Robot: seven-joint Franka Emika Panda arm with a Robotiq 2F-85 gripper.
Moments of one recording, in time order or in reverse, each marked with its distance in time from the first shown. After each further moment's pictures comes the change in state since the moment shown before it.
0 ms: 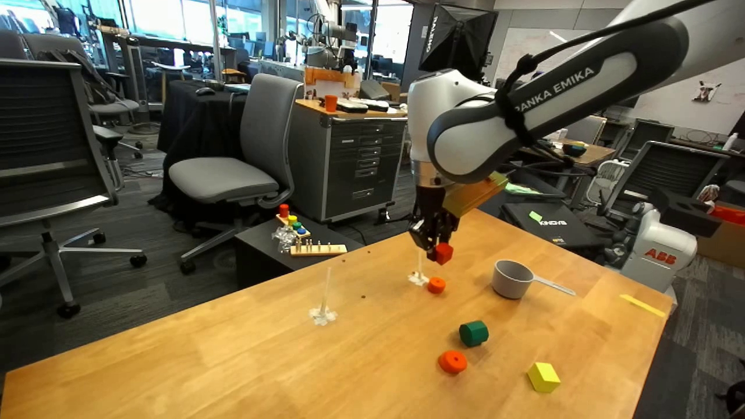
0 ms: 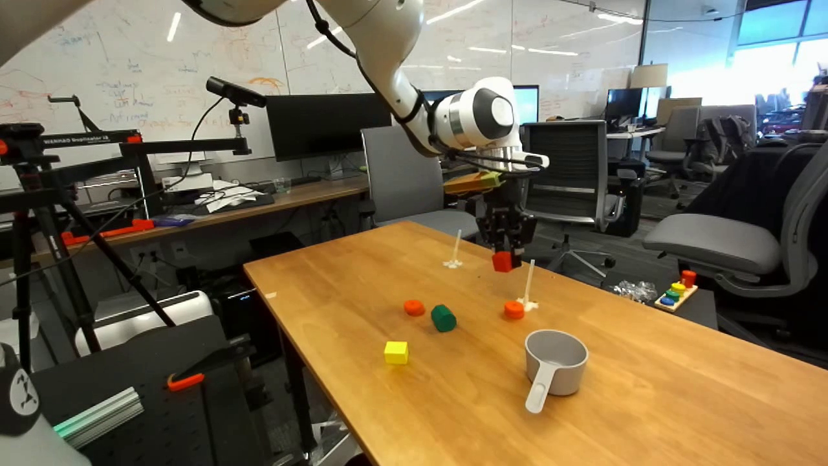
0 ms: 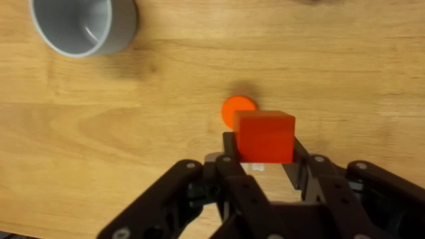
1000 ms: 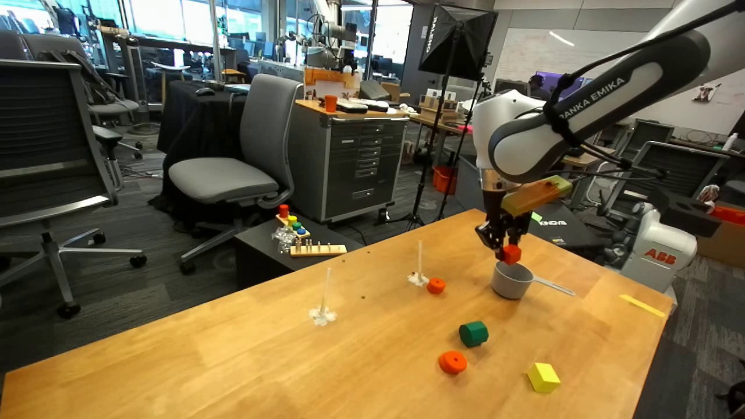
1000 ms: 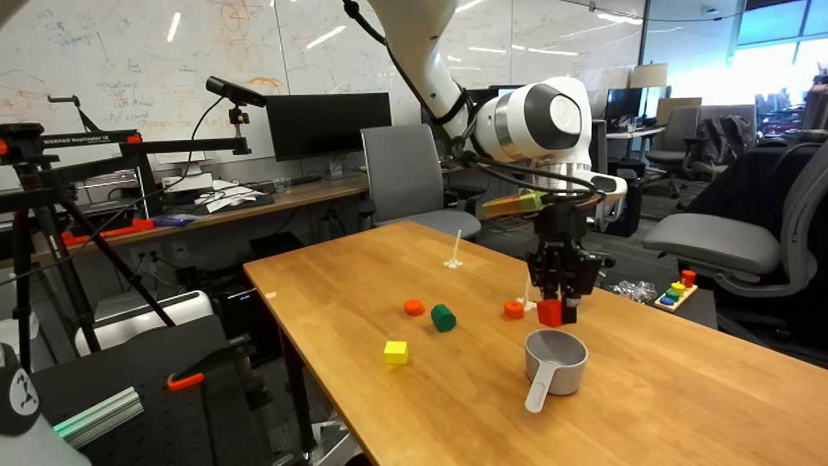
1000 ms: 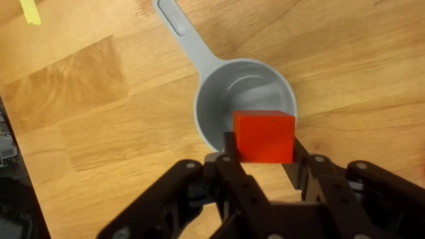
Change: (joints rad) arm -0.145 -0.098 -0.080 -0.219 0.001 0.004 0.101
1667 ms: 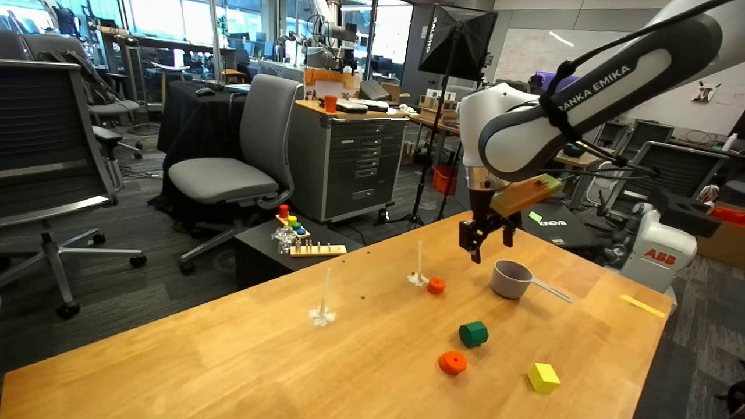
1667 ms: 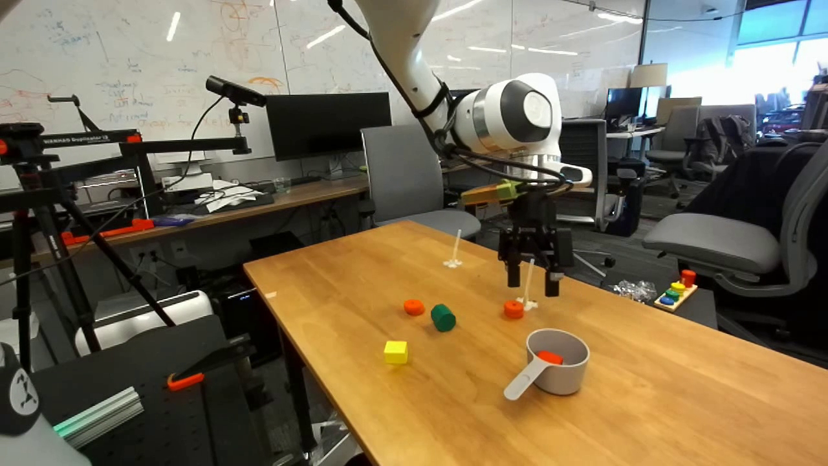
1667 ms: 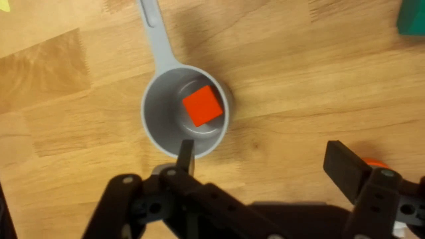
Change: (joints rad) arm 0.040 -0.022 0.047 -0.008 0.000 0.000 -0.005
